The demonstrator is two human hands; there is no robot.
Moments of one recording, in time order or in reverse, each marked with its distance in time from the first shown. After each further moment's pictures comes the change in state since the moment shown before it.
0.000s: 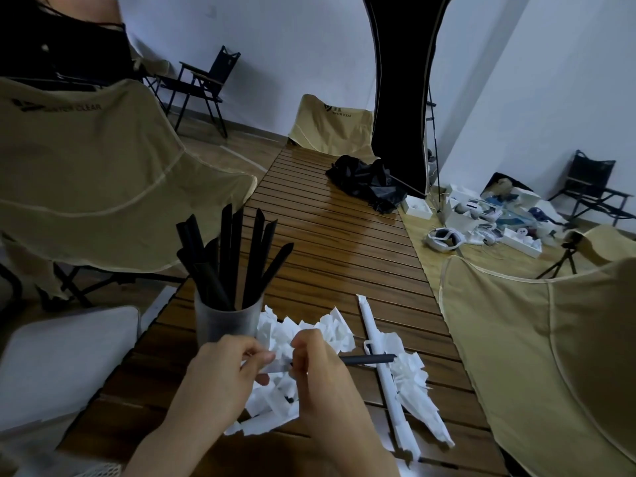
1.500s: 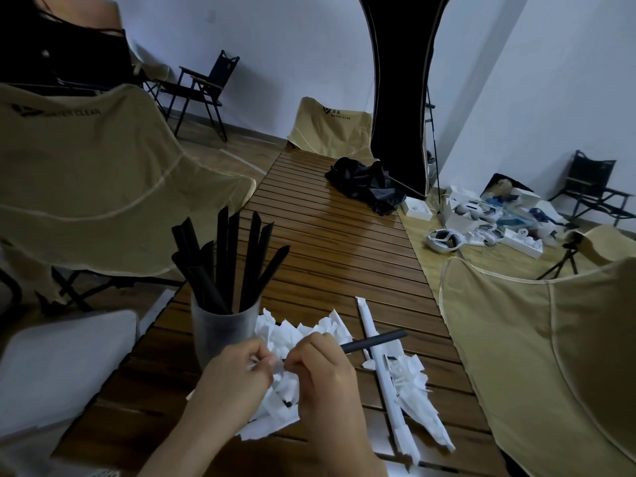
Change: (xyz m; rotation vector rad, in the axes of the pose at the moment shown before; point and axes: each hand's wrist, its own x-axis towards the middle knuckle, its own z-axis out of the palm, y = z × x) left_hand 0.006 0.018 0.007 -0.142 -0.087 -0.161; right_hand 0.009 0.006 0.011 0.018 0.442 -0.216
